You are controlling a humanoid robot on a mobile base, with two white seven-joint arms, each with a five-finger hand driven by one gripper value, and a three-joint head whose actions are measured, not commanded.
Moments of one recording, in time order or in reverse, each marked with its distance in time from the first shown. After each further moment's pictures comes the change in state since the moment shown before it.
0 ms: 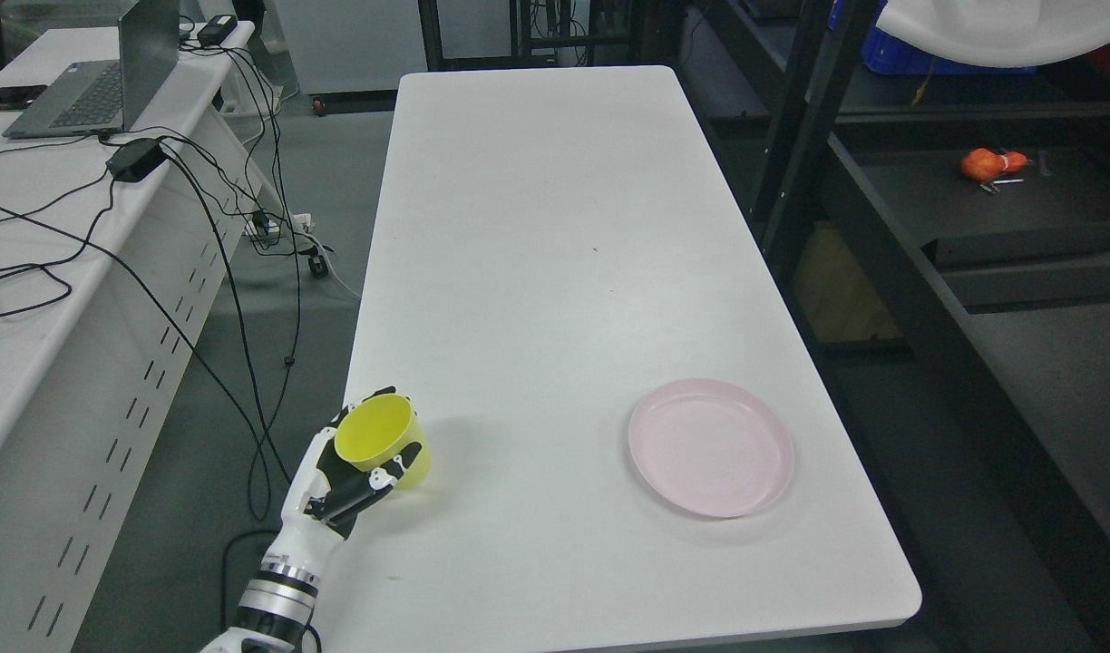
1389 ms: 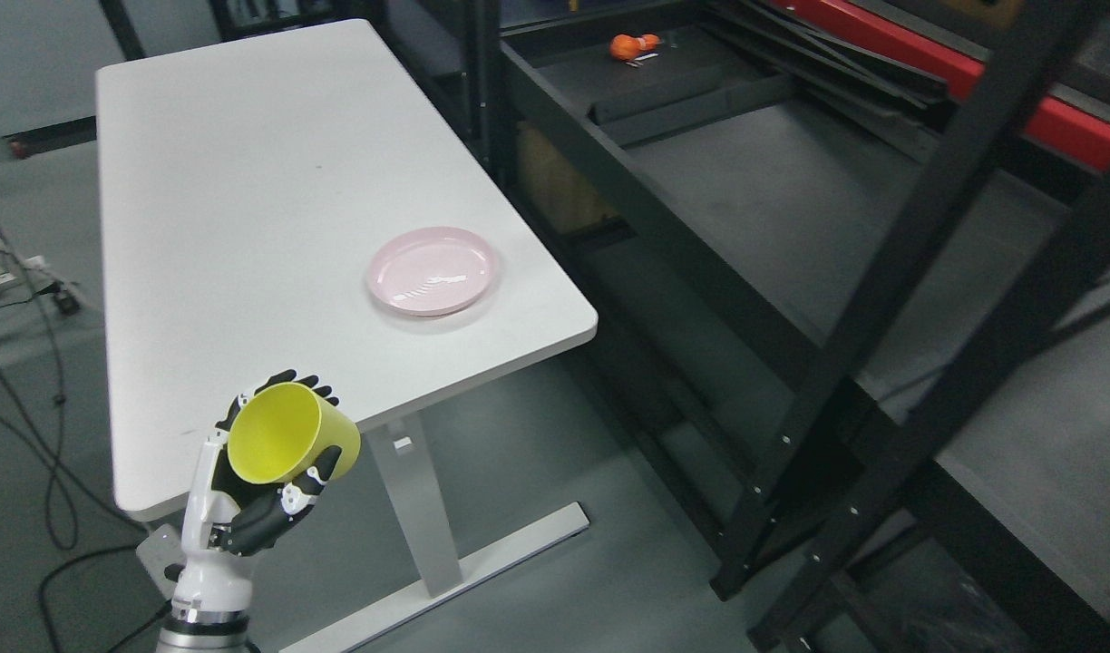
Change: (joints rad) left arm 0.130 -0.026 0.089 -0.231 0.035 -0.215 -0.053; right arm 0.000 0.000 0.000 0.000 0.000 0.000 0.000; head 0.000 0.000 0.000
